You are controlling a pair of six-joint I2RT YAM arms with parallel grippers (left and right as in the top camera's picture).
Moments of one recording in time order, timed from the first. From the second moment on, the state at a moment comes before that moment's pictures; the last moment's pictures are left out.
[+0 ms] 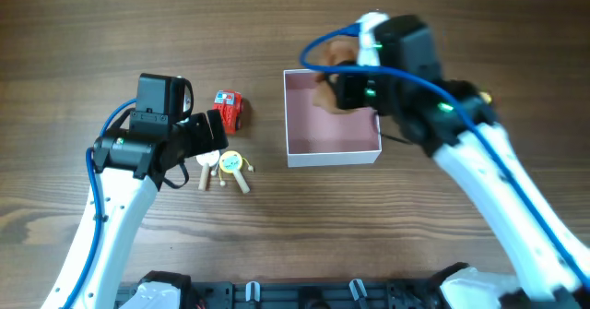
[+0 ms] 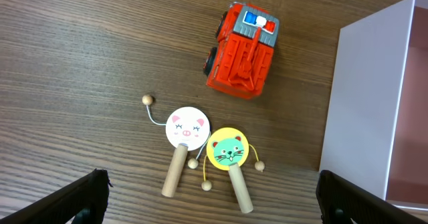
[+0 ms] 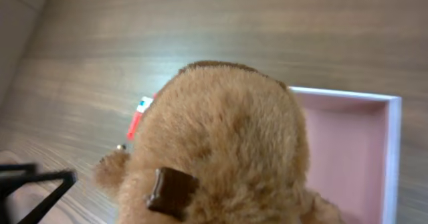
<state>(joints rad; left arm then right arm) -0.16 1.24 1.05 -0.91 -0.03 -0.38 0.49 1.49 1.42 -0.72 -0.13 0.41</state>
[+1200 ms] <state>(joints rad) -0.16 1.24 1.05 -0.91 -0.03 -0.38 -0.16 1.44 1.35 -0.91 0.13 0.35</state>
